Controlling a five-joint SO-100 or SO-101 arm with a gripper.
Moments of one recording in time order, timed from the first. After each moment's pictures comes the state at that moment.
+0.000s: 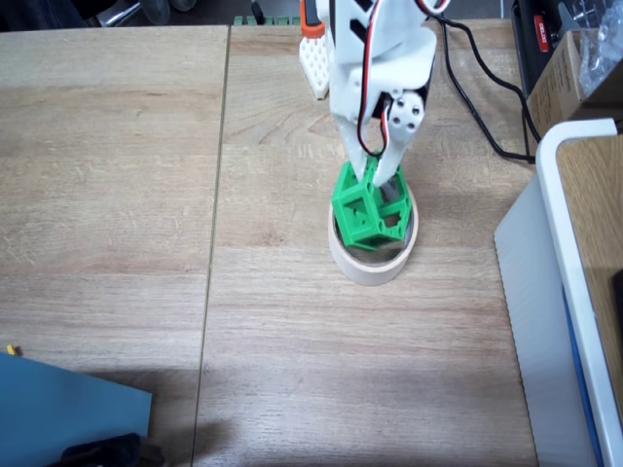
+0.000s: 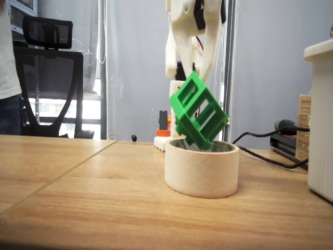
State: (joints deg) arm -18.2 135.0 125.7 79.9 -72.7
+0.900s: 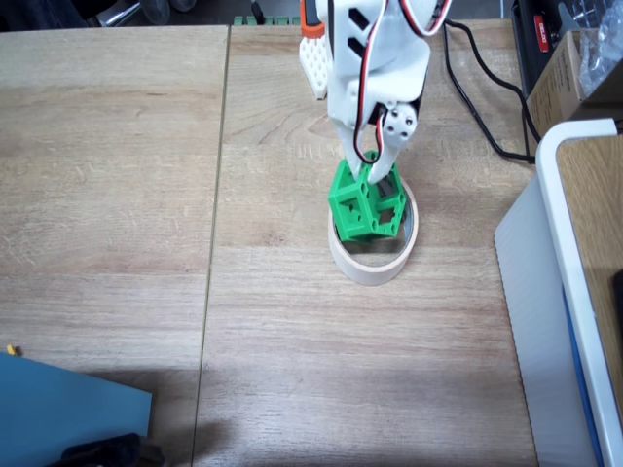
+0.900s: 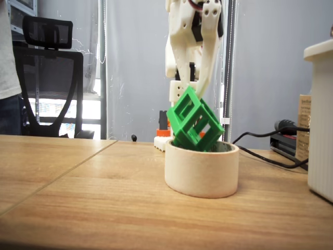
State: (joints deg) arm -17.9 135.0 129.0 79.9 -72.7
